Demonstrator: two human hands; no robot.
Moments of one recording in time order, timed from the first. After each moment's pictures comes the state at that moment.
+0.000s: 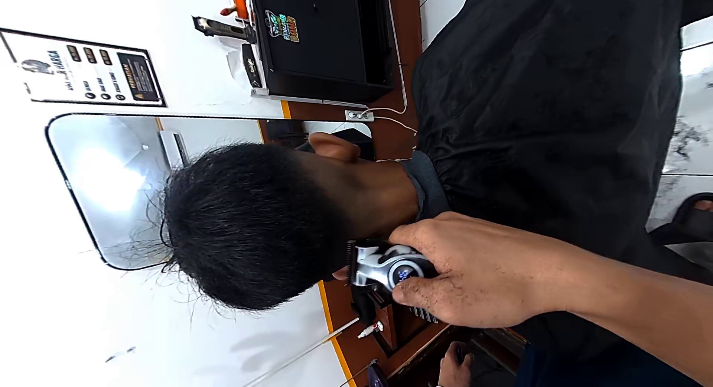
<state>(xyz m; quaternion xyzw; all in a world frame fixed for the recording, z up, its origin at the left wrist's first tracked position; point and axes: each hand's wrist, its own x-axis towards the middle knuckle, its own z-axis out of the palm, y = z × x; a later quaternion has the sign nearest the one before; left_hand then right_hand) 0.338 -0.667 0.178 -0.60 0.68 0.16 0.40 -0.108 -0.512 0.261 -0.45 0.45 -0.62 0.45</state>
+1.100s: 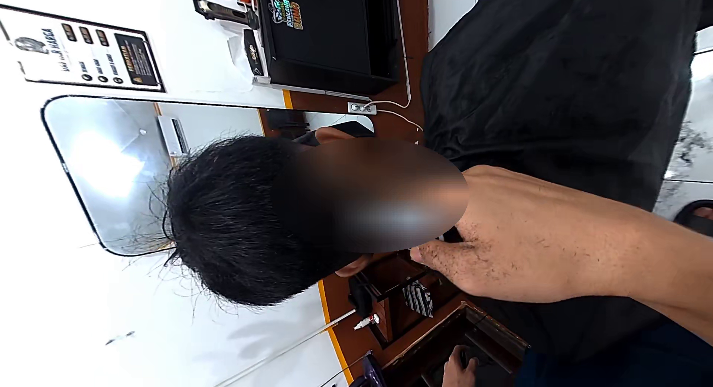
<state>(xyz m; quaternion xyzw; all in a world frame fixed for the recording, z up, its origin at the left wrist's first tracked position) 0.341 -0.643 0.174 -0.62 0.66 0.17 0.39 -0.135 -0.510 0.257 -0.50 0.55 -0.61 0.27</state>
